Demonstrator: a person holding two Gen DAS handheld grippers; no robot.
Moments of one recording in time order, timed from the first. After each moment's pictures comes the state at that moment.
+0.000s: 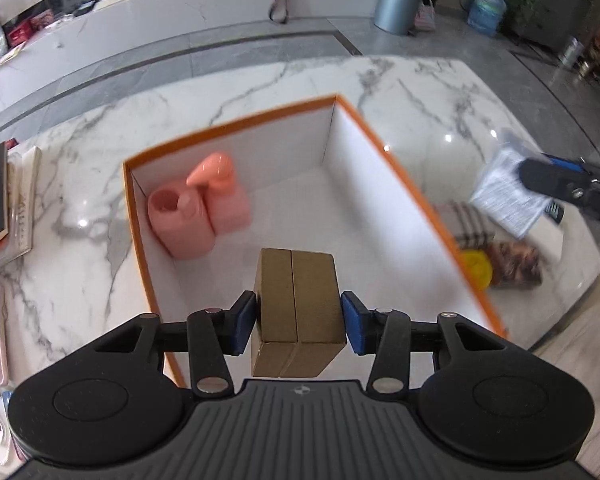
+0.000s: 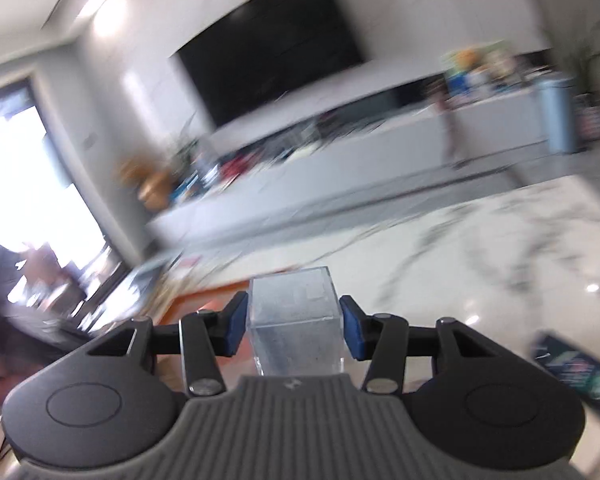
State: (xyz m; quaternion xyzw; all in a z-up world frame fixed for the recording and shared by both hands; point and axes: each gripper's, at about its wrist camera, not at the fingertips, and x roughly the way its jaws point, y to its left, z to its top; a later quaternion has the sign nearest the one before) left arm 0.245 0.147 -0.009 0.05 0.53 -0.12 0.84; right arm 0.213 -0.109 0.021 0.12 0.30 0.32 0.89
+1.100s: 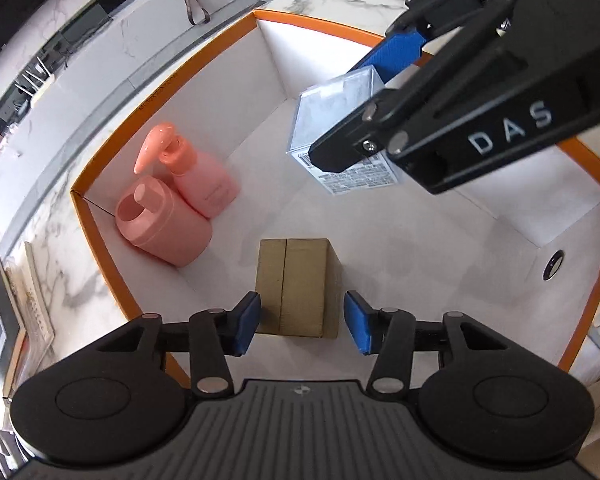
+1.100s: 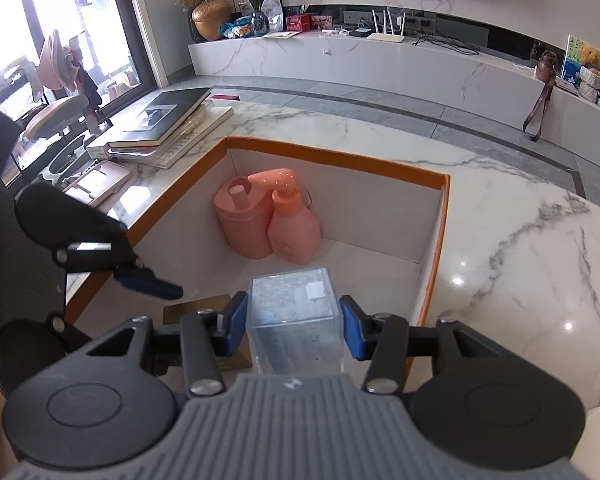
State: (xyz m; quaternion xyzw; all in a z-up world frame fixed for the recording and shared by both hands) left arm 0.194 0.128 -0.069 0.28 0.51 -0.18 0.80; right arm 0.242 0.032 -0.029 -0.09 0.39 0.36 0.84
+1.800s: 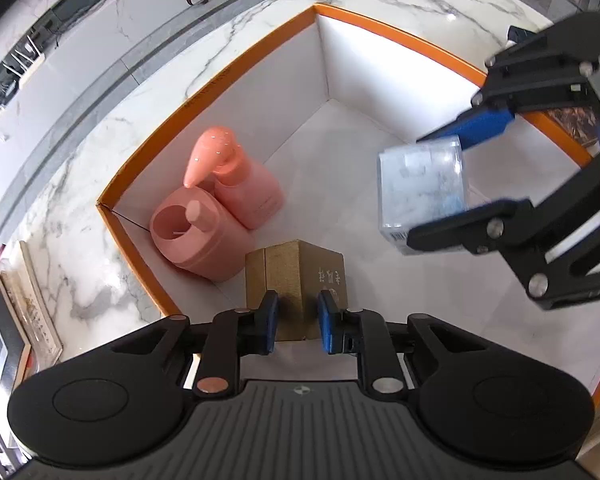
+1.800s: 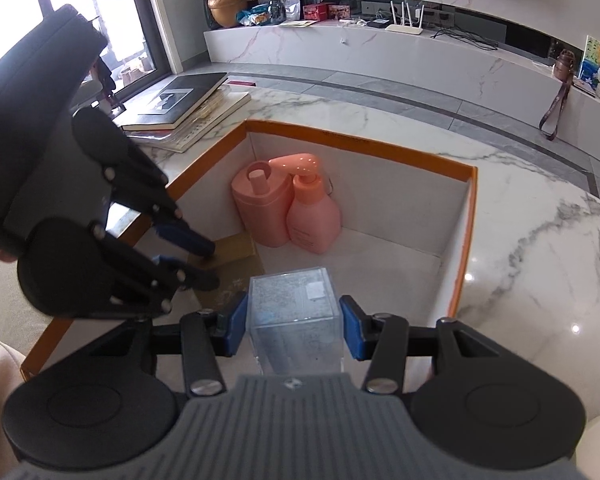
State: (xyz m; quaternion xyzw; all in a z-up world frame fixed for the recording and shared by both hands) left arm 0.249 0.157 -0.045 0.25 0.55 -0.20 0.78; right arm 0.246 0.050 -0.040 -0.11 0.40 0.38 0.83
